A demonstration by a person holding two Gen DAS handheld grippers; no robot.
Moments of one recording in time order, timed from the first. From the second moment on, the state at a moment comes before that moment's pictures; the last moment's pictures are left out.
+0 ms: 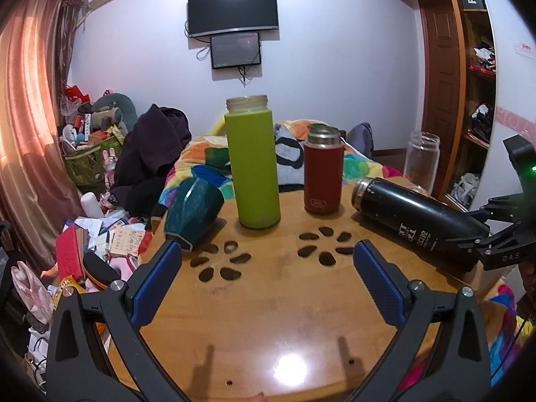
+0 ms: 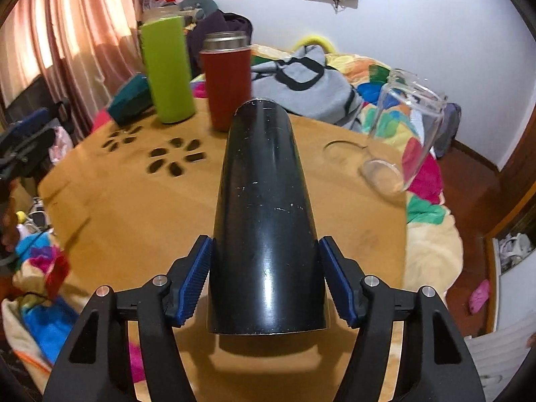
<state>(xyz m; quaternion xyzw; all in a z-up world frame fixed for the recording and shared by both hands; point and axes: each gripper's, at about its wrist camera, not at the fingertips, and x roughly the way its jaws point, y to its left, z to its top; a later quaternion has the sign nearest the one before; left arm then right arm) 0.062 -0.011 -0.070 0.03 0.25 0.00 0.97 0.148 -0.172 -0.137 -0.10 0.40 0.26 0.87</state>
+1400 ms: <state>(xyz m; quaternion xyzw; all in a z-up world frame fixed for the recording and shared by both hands) 0.048 -0.123 -0.117 0.40 0.26 -0.22 0.85 0.097 -0.147 -0.146 -0.01 0.41 0.39 0.82</state>
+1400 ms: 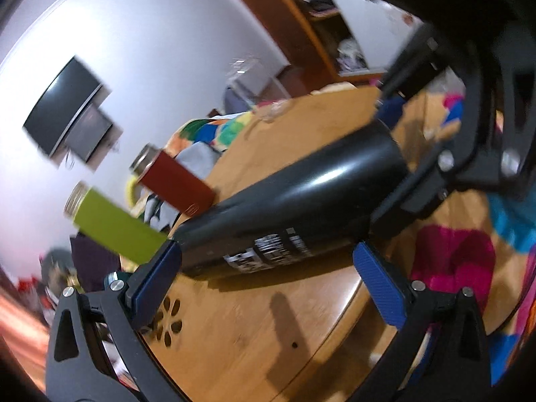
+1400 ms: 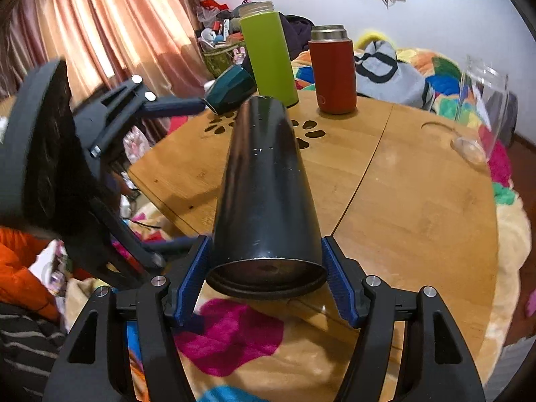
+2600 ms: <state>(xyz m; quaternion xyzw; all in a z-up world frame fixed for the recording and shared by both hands) 0.012 -0.141 -0.129 0.36 0.15 -0.22 0.89 0.086 -0.140 -0.120 -0.03 0.41 0.38 0.83</state>
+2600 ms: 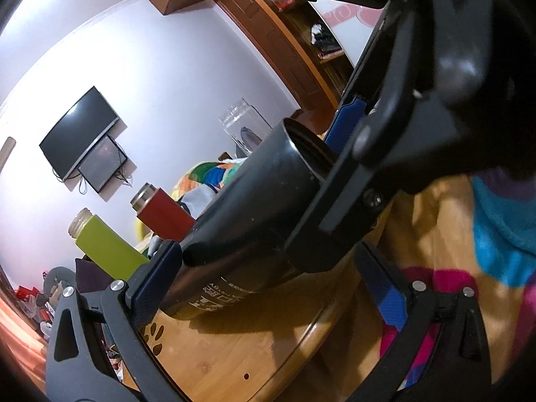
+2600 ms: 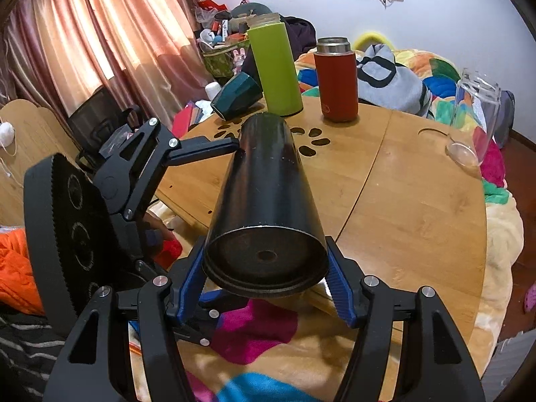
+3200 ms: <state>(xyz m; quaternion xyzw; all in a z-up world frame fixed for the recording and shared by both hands) 0.008 -0.142 -0.112 0.31 0.09 -0.26 0.91 0.086 -0.137 -0.104 -0.06 0.46 0.40 0.79</state>
